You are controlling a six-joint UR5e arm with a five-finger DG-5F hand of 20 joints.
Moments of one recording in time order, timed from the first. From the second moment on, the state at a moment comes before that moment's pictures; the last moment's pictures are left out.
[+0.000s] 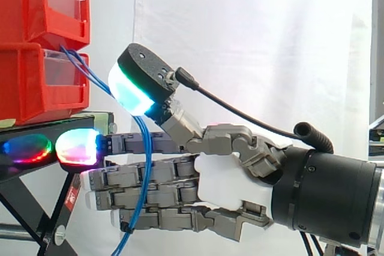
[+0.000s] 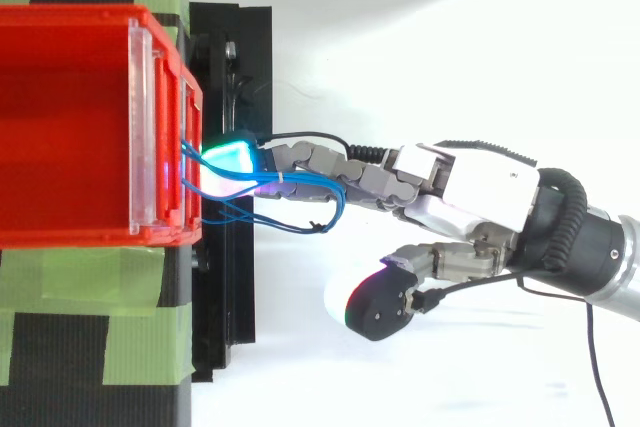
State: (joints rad) arm 0.34 -2.17 -1.81 -2.12 -0.92 -0.11
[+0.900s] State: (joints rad) arm 0.34 -2.17 -1.81 -2.12 -0.92 -0.11
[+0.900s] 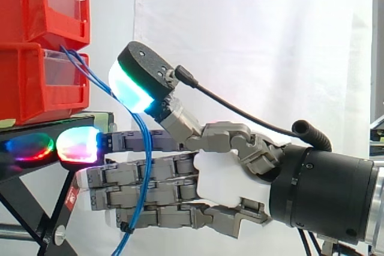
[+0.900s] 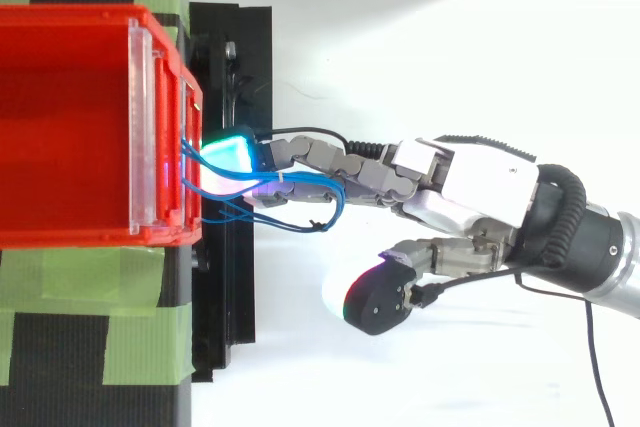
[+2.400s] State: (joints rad) arm 0.34 -2.17 -1.80 -2.12 -0.92 -0.11
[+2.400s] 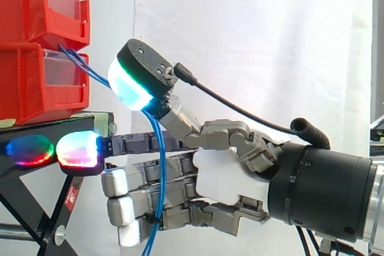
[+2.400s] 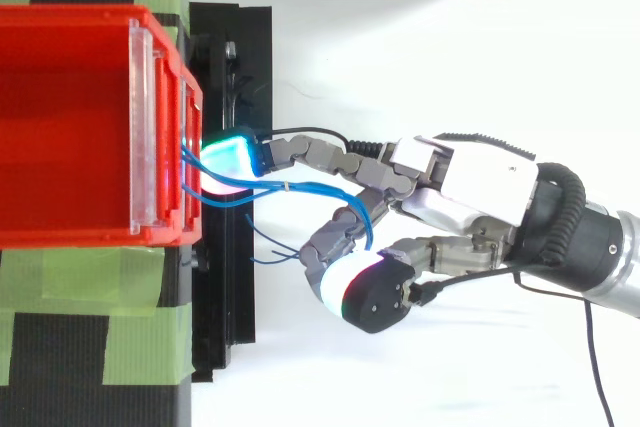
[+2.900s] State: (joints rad) arm 0.33 -2.17 -1.80 -2.12 -0.92 -0.11
